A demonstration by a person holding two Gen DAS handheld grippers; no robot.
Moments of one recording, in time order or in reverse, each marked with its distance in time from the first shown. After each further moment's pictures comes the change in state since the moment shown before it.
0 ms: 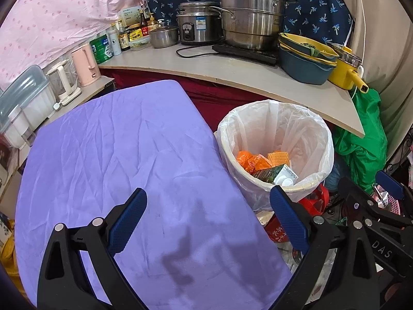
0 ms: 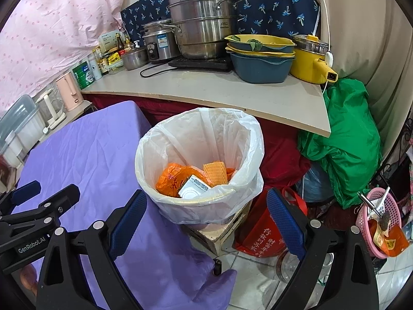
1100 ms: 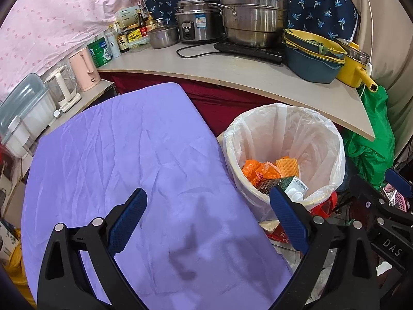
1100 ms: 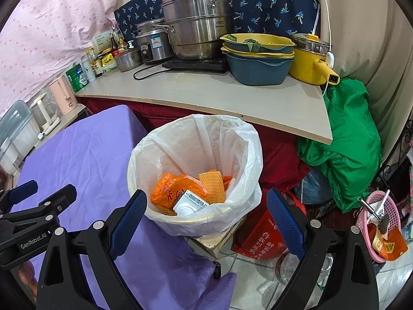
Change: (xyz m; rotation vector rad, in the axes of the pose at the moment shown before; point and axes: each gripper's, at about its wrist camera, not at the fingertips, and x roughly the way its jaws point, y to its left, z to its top) left arm 0.024 -0.001 0.027 0.027 0.022 0.035; right arm 0.018 -0.001 0.022 0.018 0.017 -0.020
